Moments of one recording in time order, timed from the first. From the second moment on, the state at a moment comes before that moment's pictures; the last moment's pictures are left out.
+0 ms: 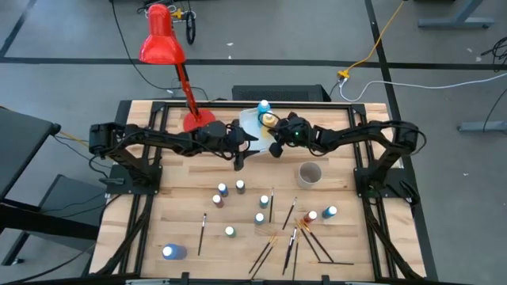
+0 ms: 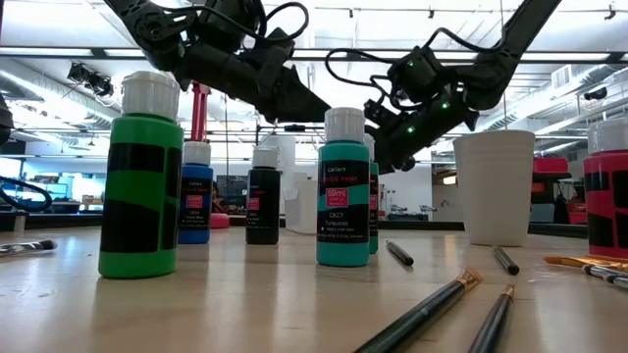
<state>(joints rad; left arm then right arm) 0.22 1.54 0.78 0.48 0.05 0.09 -0.37 1.68 0.74 0.46 0.17 0.00</state>
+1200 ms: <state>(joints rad) 0.13 1.33 0.78 0.20 0.20 0.12 -0.20 1.58 0.74 0.56 -0.23 -0.03</state>
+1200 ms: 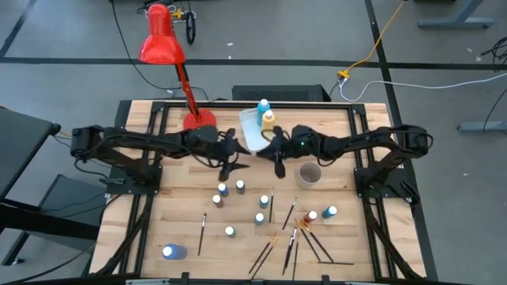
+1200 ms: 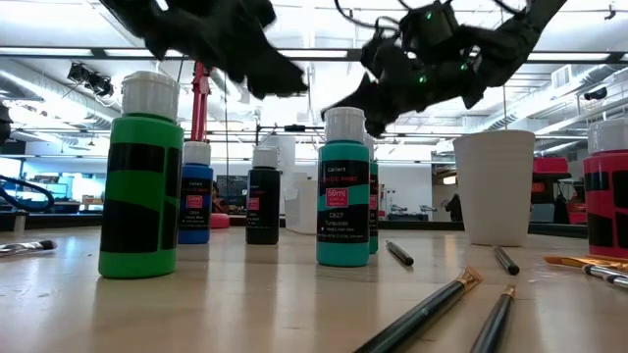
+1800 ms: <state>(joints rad) 0.03 0.85 0.74 -0.16 0.41 0.04 0.04 1.58 0.74 0.71 -0.25 -0.10</state>
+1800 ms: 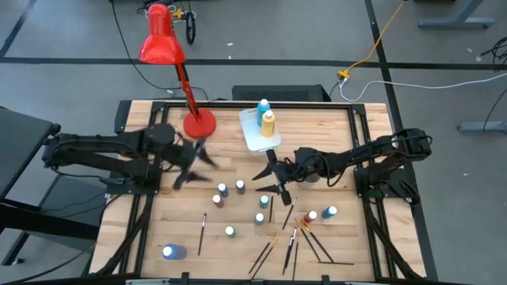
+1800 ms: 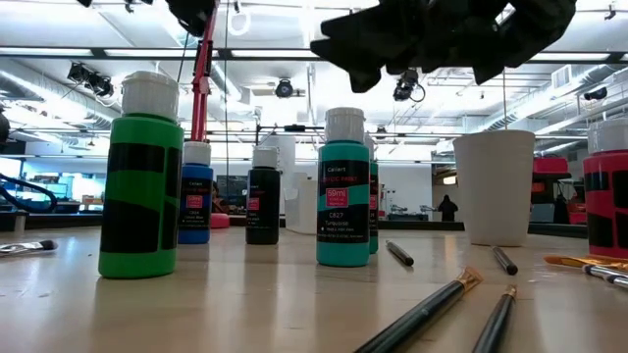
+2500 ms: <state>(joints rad) -0.36 0.90 0.50 0.09 0.85 0.18 0.04 1.58 0.74 0.76 -0.22 -0.09</state>
